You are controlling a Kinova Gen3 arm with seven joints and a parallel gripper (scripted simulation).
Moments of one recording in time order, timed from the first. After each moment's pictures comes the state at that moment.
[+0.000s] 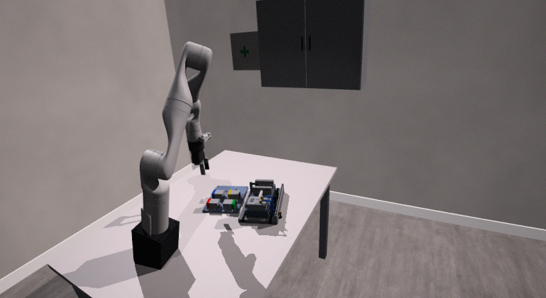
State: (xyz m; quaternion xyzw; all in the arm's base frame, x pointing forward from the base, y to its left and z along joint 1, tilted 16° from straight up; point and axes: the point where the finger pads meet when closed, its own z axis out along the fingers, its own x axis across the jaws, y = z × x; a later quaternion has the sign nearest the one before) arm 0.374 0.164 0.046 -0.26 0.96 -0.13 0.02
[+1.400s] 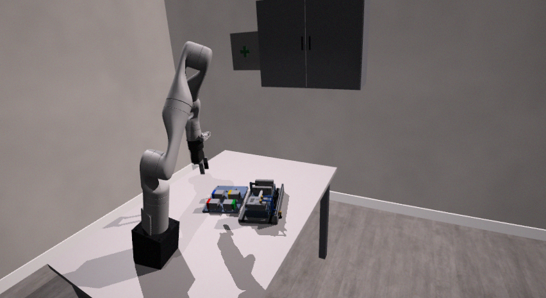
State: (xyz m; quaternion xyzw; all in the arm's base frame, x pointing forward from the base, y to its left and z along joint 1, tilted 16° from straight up) arm 0.370 0.164 0.050 -0.26 0.96 -0.14 0.02
